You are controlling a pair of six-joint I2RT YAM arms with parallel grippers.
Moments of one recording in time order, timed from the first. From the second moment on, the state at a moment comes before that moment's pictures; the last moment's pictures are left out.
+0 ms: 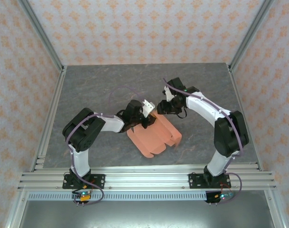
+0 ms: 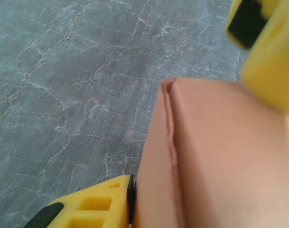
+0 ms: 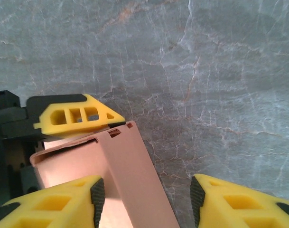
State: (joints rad) left arm -0.60 1.90 0.90 0.40 0.33 0.01; right arm 0.45 1.72 1.30 -0.77 -0.30 0.30
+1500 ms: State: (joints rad) left arm -0.74 1.79 0.82 0.37 -0.11 0.18; right arm 0.46 1.72 1.16 -0.61 -0.30 0.37
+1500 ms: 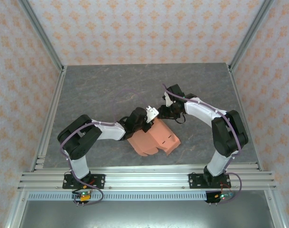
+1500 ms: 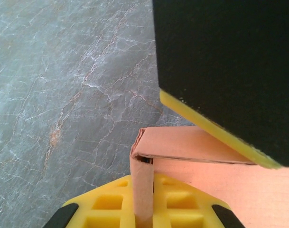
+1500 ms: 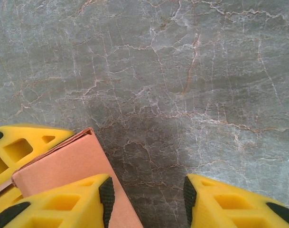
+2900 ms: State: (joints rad) left arm -0.61 1.67 0.81 0.31 0.13 0.08; right arm 0.46 1.74 1.08 -0.54 -0.30 0.36
